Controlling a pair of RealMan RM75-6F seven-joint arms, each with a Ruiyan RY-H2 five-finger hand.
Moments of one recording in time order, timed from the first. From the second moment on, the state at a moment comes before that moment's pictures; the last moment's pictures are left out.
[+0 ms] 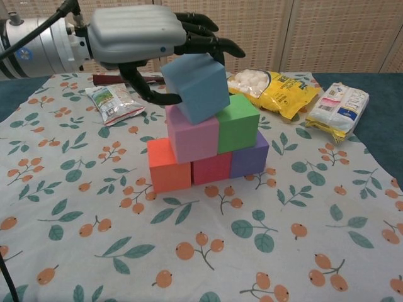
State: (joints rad) left arm -1.11 -1.40 0.03 -1.17 1.88 1.18 -0.14; right arm 0.36 -0.52 0.04 -1.97 -1.65 1.10 0.75
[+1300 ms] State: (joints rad) left arm -0.92 -1.26 0.00 -1.25 1.77 1.34 -0.10; right arm 0.41 -0.54 0.07 -1.98 -1.64 1.07 0.66
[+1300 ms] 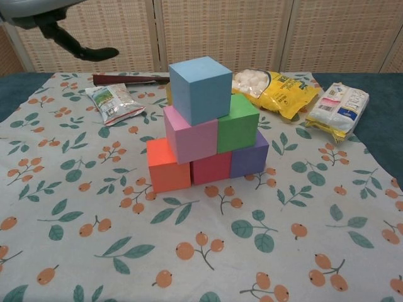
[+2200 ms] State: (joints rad) left arm -0.29 -1.37 0.01 -1.15 1.37 1.57 -0.02; right arm 1.04 -0.98 0.23 -2.01 -0.85 0.76 -0.52
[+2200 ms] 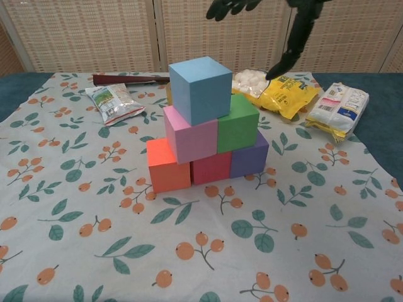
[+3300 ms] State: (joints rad) left arm -0.24 -1.39 -0.06 -1.07 1.47 1.56 -0.18; right arm 1.42 -1.21 0.14 -1.94 -0.28 0.96 -0.83
